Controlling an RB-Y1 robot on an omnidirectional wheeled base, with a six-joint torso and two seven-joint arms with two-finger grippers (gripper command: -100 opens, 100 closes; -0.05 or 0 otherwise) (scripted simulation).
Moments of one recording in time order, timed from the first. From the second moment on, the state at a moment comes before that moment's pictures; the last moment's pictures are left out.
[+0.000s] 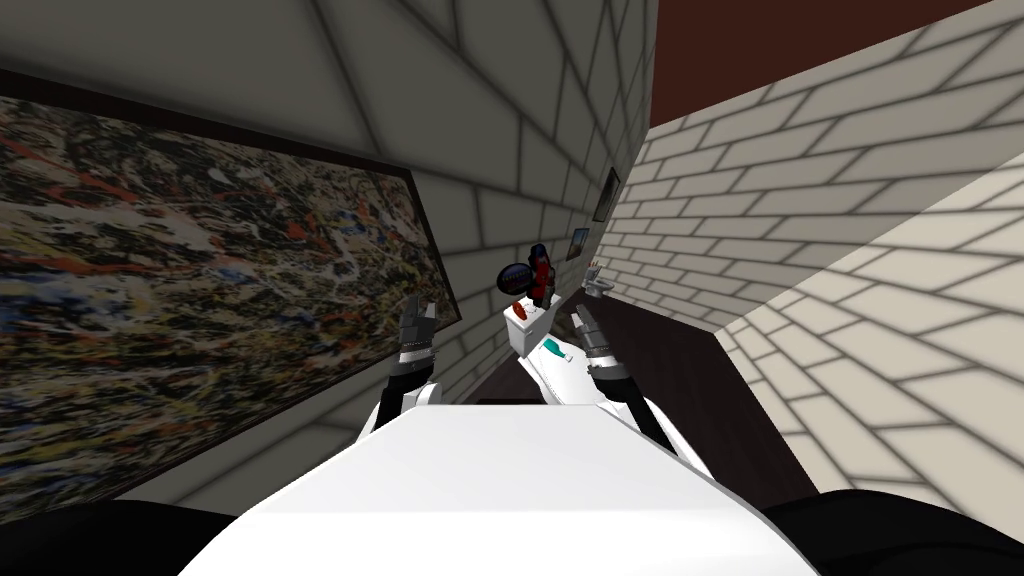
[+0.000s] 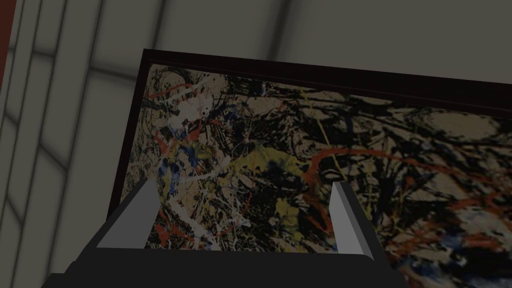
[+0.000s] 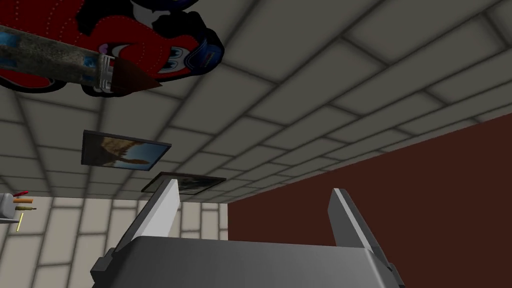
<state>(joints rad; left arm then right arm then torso) 0.53 -0.02 -0.01 -2.21 0.03 -0.54 -0.11 0.60 -0.32 0.06 -2.26 -0.03 -0.37 0.12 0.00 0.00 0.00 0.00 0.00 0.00</state>
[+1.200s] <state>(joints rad) 0.53 -0.02 -0.01 -2.21 0.03 -0.54 -0.11 0.69 -0.62 0.06 -2.16 -0.01 -0.34 0.14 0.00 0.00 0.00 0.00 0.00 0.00</state>
